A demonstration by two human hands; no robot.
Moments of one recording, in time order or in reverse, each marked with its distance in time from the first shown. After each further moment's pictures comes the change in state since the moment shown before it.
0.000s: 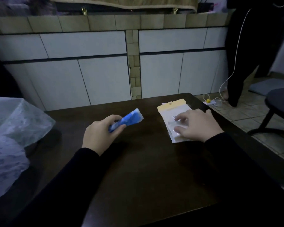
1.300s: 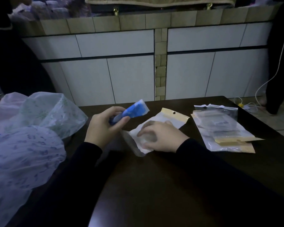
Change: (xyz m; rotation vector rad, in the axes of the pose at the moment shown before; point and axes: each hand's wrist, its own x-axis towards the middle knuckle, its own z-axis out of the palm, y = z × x) left_hand -0.001 -0.045 -0.047 -0.202 0.164 -0.067; right_hand 0.031 -0.146 0.039 0.267 -0.225 -0.563
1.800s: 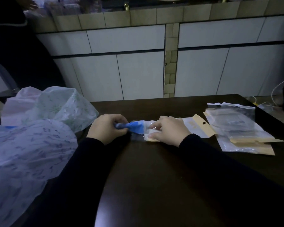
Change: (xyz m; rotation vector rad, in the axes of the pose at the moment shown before) left_hand 0.002 -0.028 -0.023 0.342 -0.342 -0.189; right_hand 0.036 0.006 0.023 -0.050 0.104 0.208
